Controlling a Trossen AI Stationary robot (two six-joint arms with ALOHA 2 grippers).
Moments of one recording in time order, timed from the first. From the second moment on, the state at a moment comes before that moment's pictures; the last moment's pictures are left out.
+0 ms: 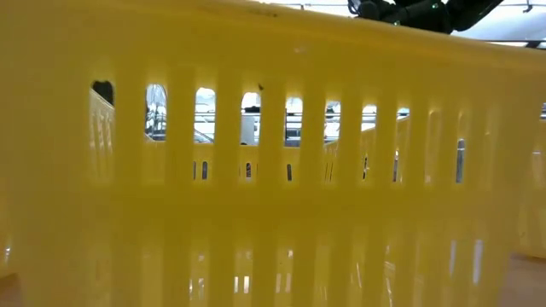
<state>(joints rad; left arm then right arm) 0.00 0.66 0.40 -0.36 -0.39 -0.49 -0.22 1.19 0.75 0.25 -0.03 -0.26</state>
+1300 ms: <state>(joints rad) 0.32 1.33 0.85 -0.68 0.14 -0.01 -0.22 1.19 0.75 0.20 -0.14 -0.23</state>
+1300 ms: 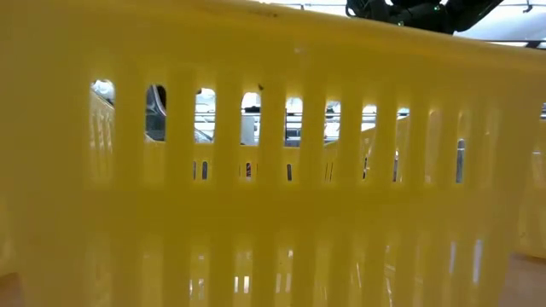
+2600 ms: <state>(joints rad) 0.28 1.47 0.91 -0.70 -0.01 0.10 -0.22 1.19 0.75 0.21 -0.15 -0.23</state>
